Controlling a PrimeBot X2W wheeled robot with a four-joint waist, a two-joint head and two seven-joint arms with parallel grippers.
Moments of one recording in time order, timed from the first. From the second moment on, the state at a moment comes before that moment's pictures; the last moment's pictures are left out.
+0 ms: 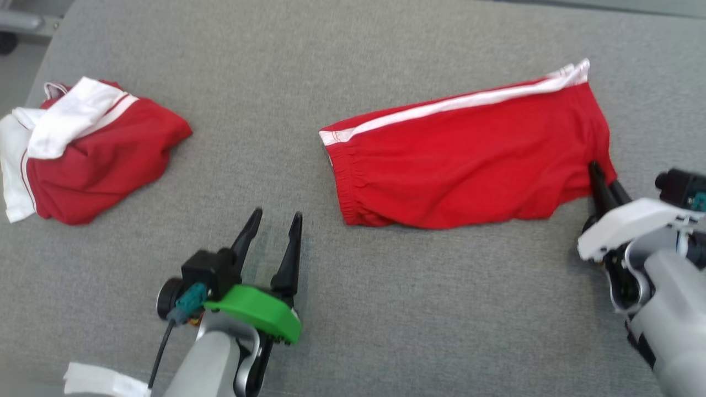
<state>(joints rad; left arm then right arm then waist) -0.32 0.05 -0.35 0.42 -0.38 -0.09 -0.26 -0.60 -0.37 0.35 0.80 0.78 0.13 -0.26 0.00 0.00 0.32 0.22</state>
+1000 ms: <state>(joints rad) -0.13 0.05 -0.32 0.45 -0.37 -0.11 -0.26 -0.43 -0.25 0.59 0.43 0.61 0.13 -0.24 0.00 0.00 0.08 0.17</state>
